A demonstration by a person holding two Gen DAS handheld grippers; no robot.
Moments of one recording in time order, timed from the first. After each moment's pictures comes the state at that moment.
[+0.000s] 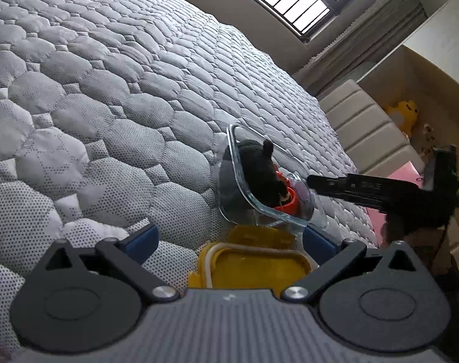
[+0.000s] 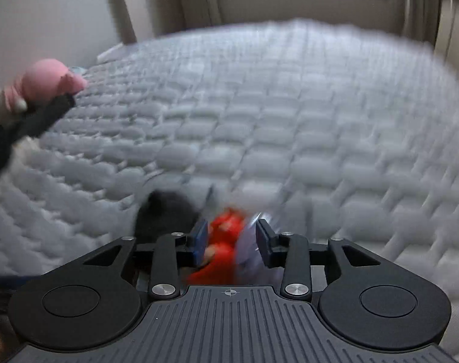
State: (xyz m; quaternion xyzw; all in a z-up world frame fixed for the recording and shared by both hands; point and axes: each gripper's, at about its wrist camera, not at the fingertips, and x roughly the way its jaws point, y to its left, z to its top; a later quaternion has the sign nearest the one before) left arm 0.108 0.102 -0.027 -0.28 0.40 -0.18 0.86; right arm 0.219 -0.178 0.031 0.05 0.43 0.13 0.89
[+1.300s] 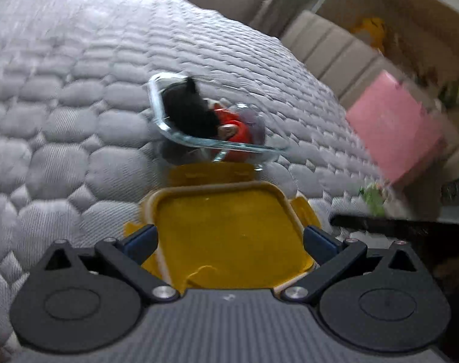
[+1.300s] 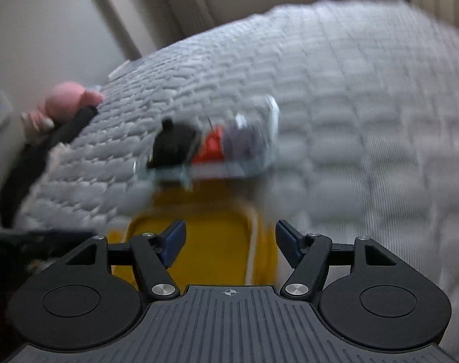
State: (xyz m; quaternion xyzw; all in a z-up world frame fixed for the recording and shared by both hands) left arm 0.074 0.017 -0.007 -0.11 0.43 -0.25 0.86; right arm 0.067 -0.271 -0.009 0.18 0.41 0.15 0.88
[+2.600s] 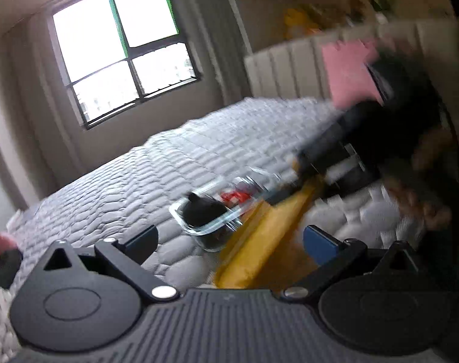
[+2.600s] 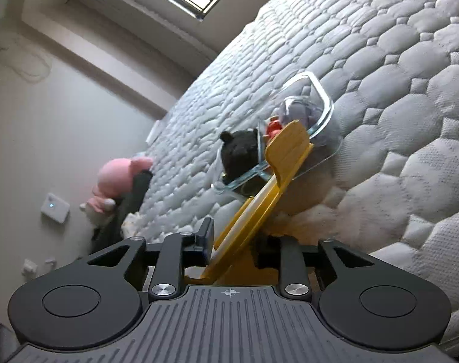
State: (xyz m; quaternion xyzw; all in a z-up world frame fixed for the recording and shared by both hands) left arm -0.053 -0.019 0.041 0.23 0.18 -0.21 0.93; right arm 0.080 -0.215 -0.018 0.38 0.35 0.19 0.83
